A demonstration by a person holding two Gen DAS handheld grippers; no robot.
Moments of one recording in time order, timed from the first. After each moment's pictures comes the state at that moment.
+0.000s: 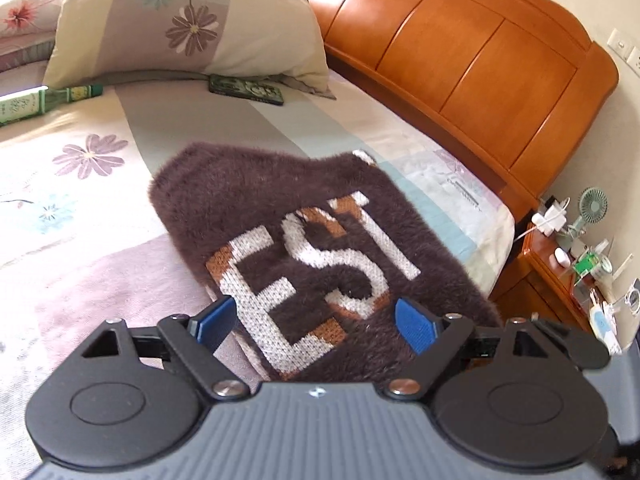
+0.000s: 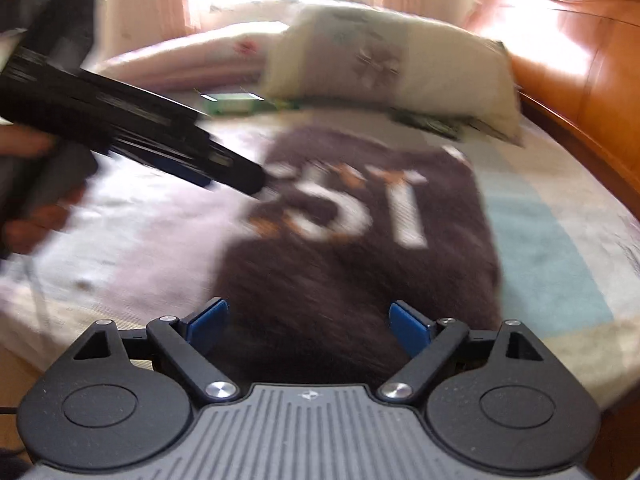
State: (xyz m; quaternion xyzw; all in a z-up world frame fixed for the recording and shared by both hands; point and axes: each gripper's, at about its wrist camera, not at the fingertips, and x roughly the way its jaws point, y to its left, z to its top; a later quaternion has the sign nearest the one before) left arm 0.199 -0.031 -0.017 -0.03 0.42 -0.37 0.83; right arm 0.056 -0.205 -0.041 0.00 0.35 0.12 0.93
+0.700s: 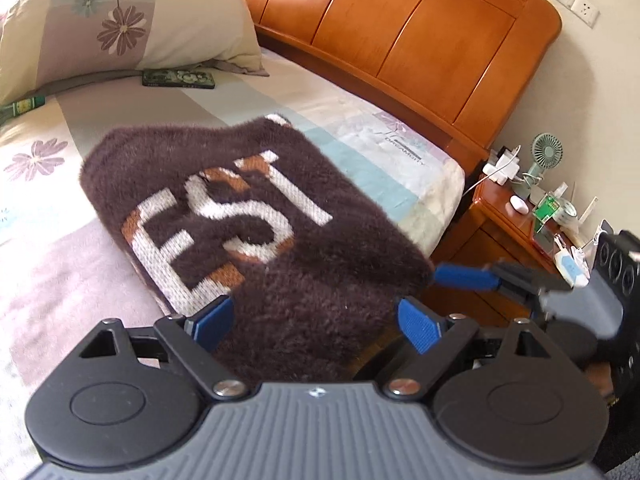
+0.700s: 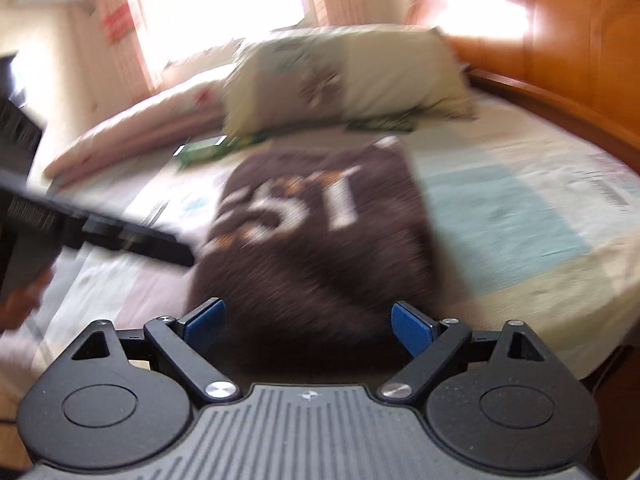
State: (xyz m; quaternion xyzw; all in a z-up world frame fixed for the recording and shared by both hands) left arm 0.140 -0.060 -0.019 0.02 0.42 -0.43 0.80; right arm 0.009 -0.280 -0.046 0.10 0.29 0.02 0.95
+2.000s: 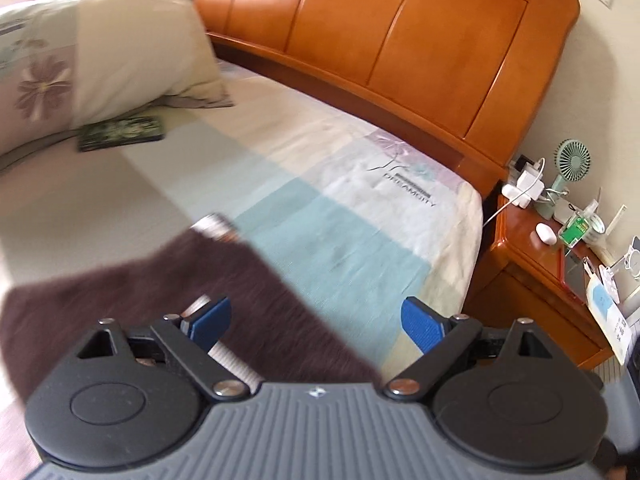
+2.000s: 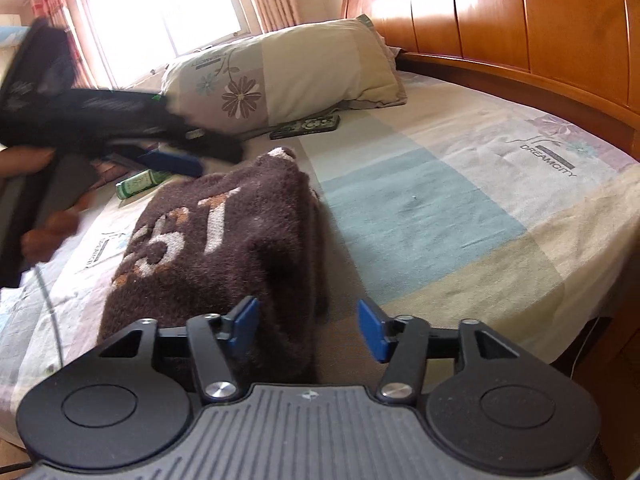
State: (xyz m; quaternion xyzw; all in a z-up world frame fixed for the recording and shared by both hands) left arm 0.236 -0.225 -0.013 0.06 0.41 -0.46 0.79; right arm 0.028 -0.358 -0.066 0.16 0.32 -0.01 0.94
